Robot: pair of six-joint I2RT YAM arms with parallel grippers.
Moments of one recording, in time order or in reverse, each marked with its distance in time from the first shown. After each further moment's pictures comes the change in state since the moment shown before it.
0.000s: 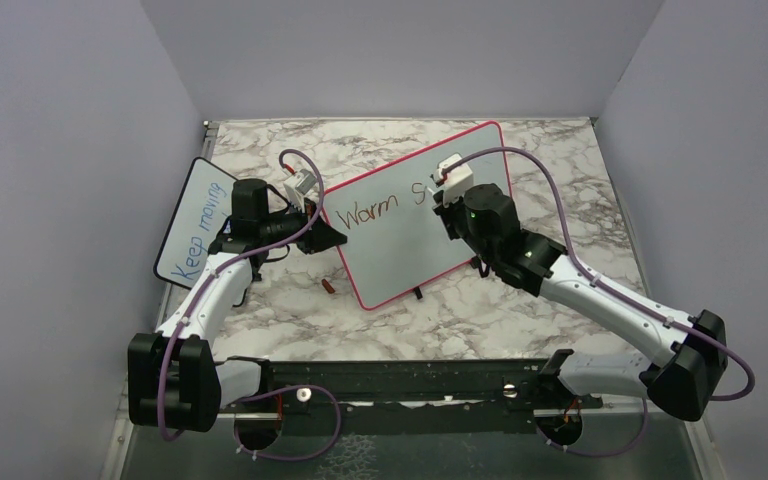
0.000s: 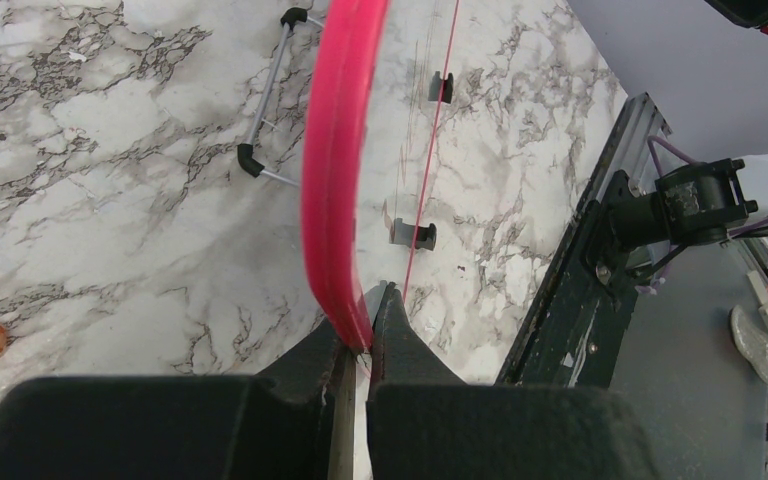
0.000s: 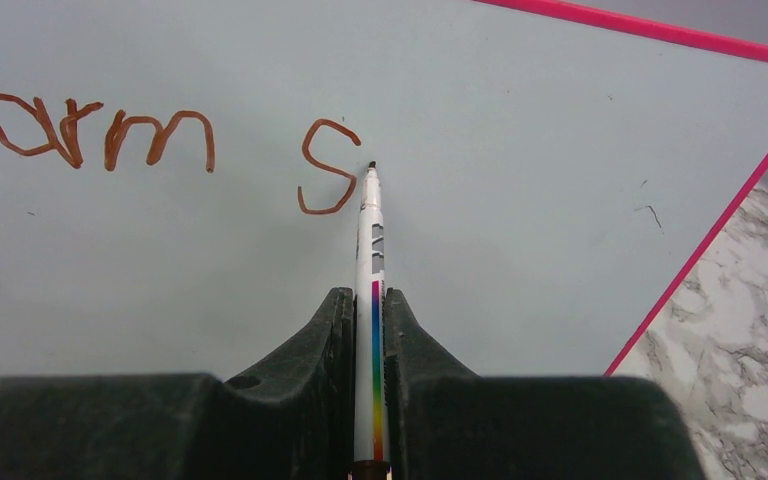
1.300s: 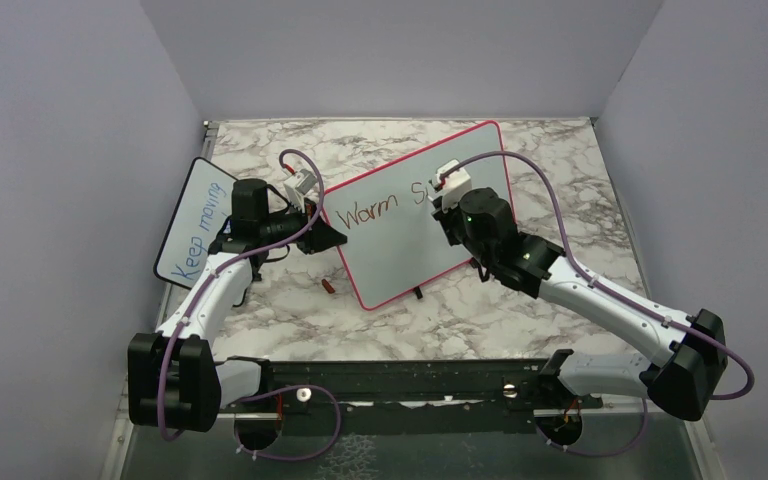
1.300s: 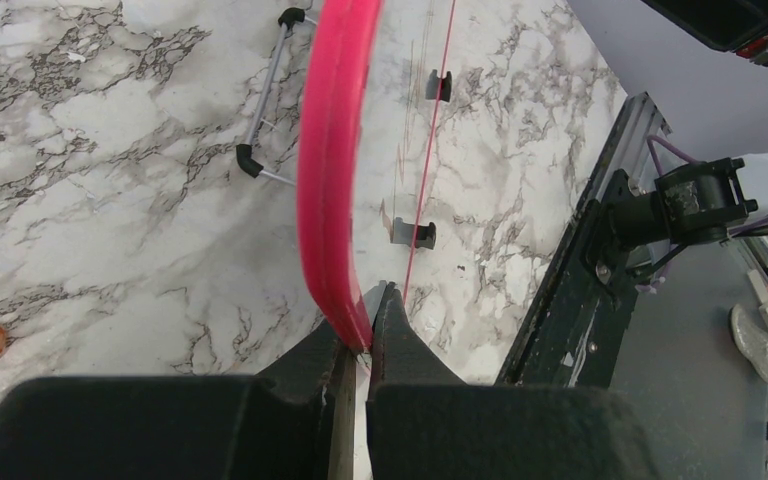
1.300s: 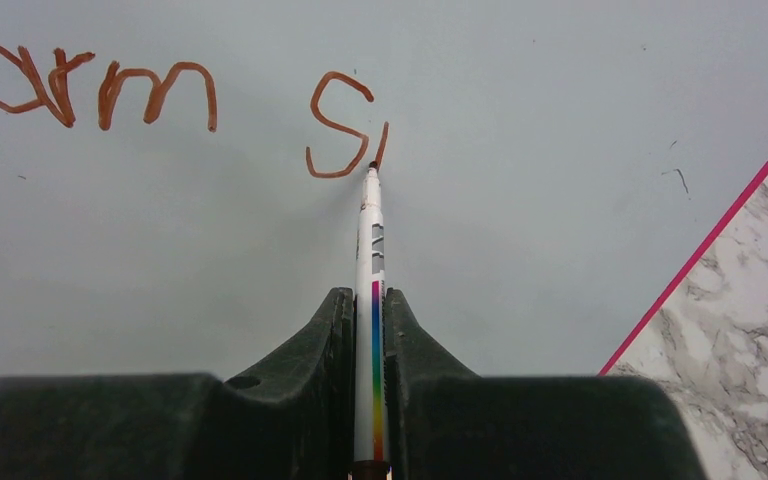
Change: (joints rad) left arm 0.000 0.000 0.000 0.000 0.002 0.002; right arm 0.000 0.004 -0.019 -0.046 0.000 0.034
